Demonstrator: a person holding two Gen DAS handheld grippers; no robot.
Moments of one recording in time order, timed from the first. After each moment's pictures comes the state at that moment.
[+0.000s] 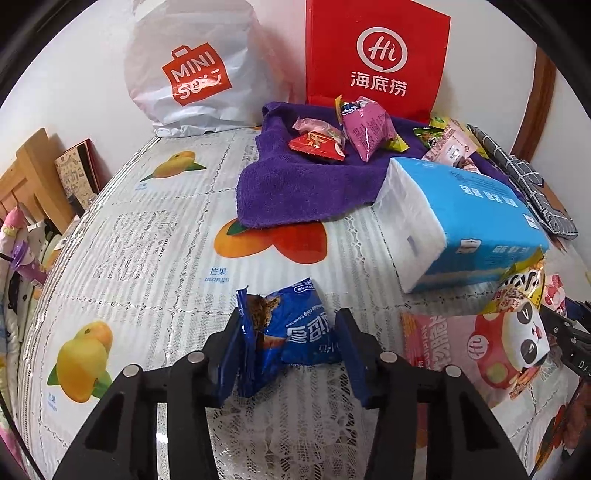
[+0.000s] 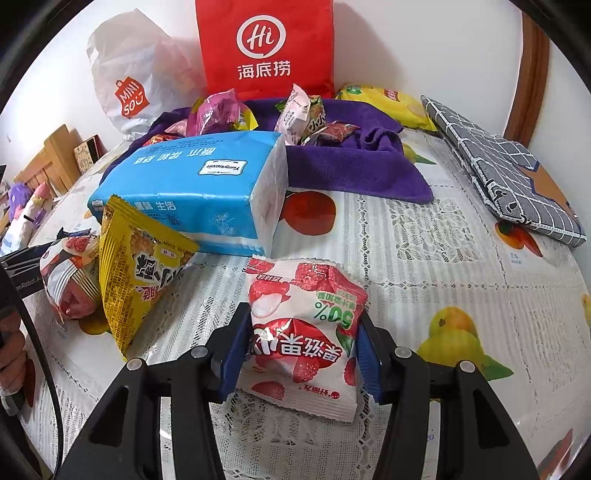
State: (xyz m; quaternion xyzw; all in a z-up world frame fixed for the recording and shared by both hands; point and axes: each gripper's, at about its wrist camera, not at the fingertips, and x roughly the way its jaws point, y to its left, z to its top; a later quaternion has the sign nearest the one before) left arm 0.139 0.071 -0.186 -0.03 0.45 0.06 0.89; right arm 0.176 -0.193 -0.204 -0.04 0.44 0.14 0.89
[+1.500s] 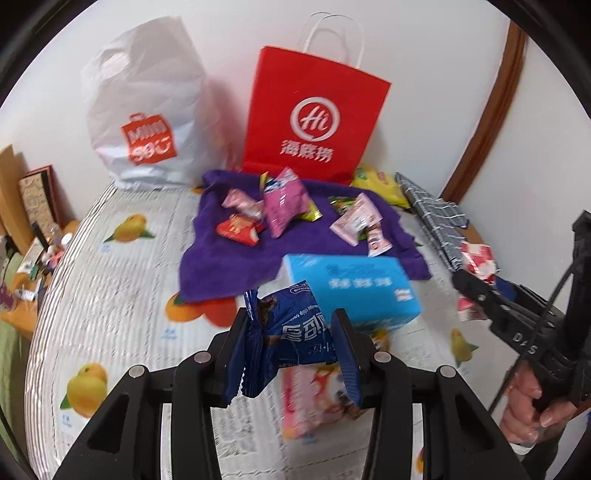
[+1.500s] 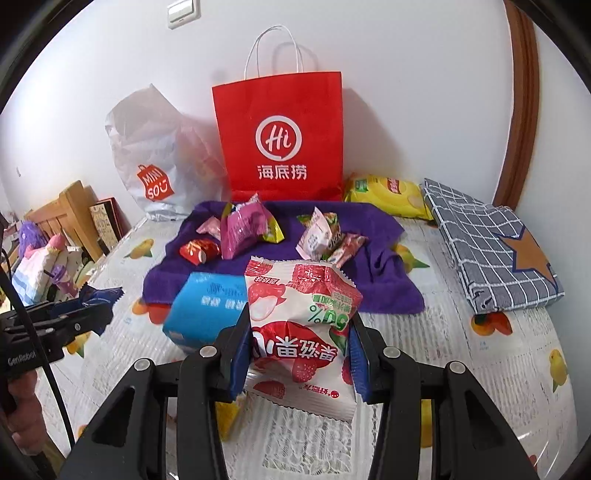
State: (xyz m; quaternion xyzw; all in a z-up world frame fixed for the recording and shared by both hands) left arm 0.136 0.047 -0.081 -0.09 0.41 -0.05 0.91; right arm 0.185 -0.165 -0.082 0.00 0.36 0.14 0.92
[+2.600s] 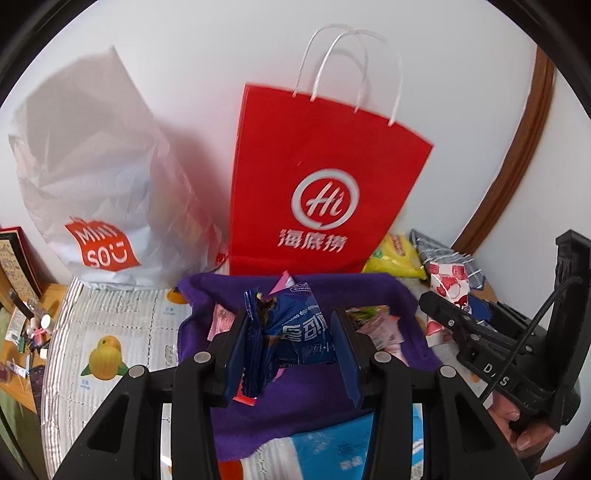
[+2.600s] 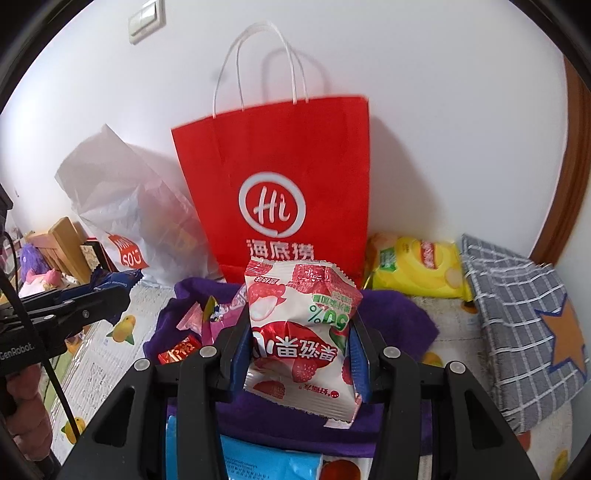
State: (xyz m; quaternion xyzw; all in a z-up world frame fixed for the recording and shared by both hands) left arm 0.305 0.063 -0.047 -0.09 0.39 -0.05 0.91; right arm 0.351 -0.133 -0.063 0.01 0.36 0.16 0.92
